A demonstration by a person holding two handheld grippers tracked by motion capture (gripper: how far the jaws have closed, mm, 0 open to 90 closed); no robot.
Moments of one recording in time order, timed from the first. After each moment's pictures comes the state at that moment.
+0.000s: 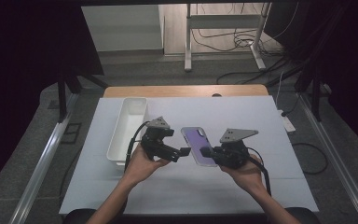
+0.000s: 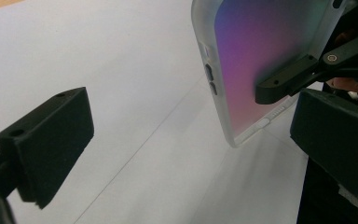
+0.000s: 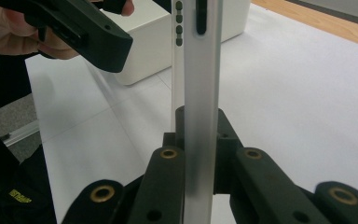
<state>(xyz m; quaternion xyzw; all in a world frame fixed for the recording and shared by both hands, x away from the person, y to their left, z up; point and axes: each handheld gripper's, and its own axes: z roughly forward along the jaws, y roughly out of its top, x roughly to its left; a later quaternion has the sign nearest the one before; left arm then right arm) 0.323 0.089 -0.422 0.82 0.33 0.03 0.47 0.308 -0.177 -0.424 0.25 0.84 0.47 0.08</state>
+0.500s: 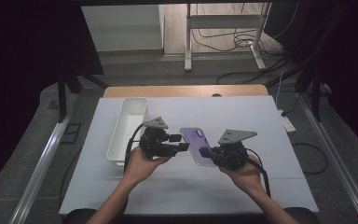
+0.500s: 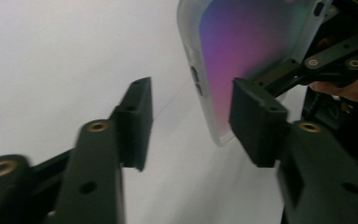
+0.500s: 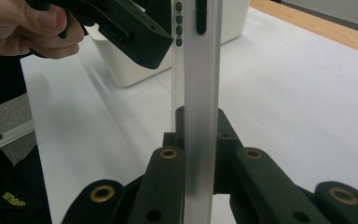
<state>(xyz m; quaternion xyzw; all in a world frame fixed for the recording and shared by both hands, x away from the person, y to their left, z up) 0.321 0.093 -0.421 0.82 0.32 0.00 0.48 0.305 -0.173 -0.424 0.24 0.84 0.47 0.09</state>
